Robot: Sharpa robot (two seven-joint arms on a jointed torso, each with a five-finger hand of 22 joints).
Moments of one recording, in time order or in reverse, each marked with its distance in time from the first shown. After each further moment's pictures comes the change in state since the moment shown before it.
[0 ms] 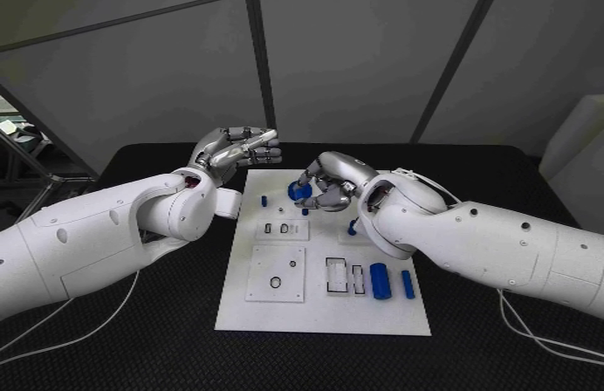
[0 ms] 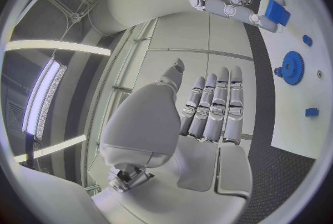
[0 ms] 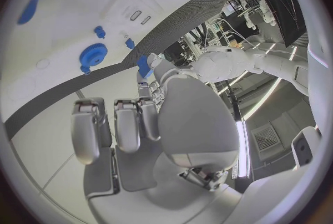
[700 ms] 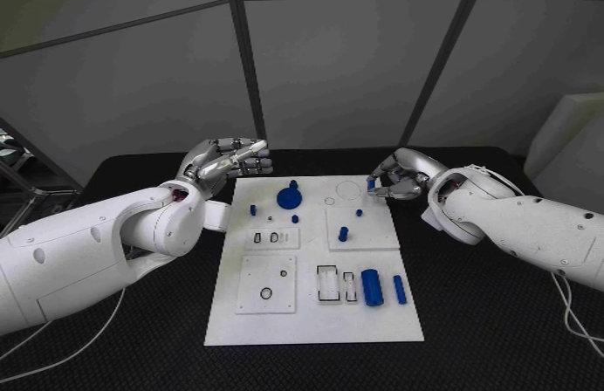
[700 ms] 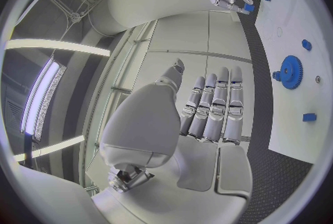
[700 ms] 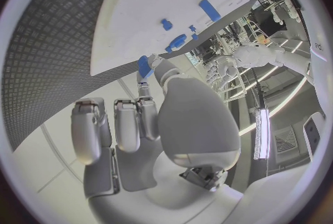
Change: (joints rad) left arm 0.000 -0.020 0.000 0.030 0.000 0.000 0.001; left_hand 0.000 0.000 0.000 0.006 0.000 0.000 0.000 0.004 0.000 0.000 0.000 0.000 0.000 0.000 0.000 0.000 0.000 0.000 0.000 0.000 0.000 0.001; right arm 0.007 -0.225 0.019 -0.191 0.125 0.037 0.179; right_hand 0.000 0.000 -0.003 0.014 0.001 0.001 0.001 0.011 0.000 0.000 0.000 0.000 0.000 -0.001 0.001 0.000 0.000 0.000 0.000 0.000 0.000 0.000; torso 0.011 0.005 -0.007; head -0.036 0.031
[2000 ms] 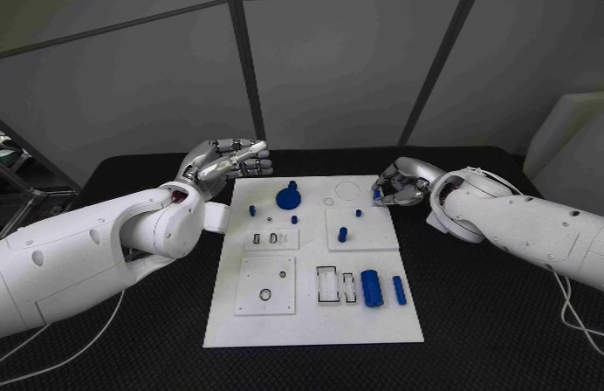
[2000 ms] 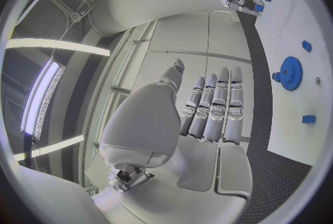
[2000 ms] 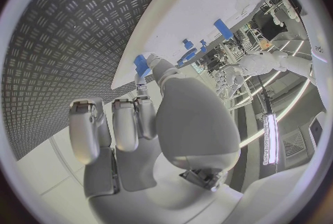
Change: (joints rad) left arm 0.001 0.004 0.000 0.002 0.000 0.000 0.002; left_hand 0.000 0.000 0.000 0.000 0.000 0.000 0.000 0.000 0.000 0.000 0.000 0.000 0.000 0.000 0.000 0.000 0.000 0.000 0.000 0.000 0.000 0.001; right arm 0.001 0.043 -0.023 -0.141 -0.008 0.104 0.030; right_hand 0.017 -0.076 -0.054 0.036 -0.003 -0.133 0.025 -0.047 -0.021 0.002 0.041 -0.017 0.000 -0.002 0.038 -0.019 -0.001 0.000 -0.006 0.034 0.000 0.000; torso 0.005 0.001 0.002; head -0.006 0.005
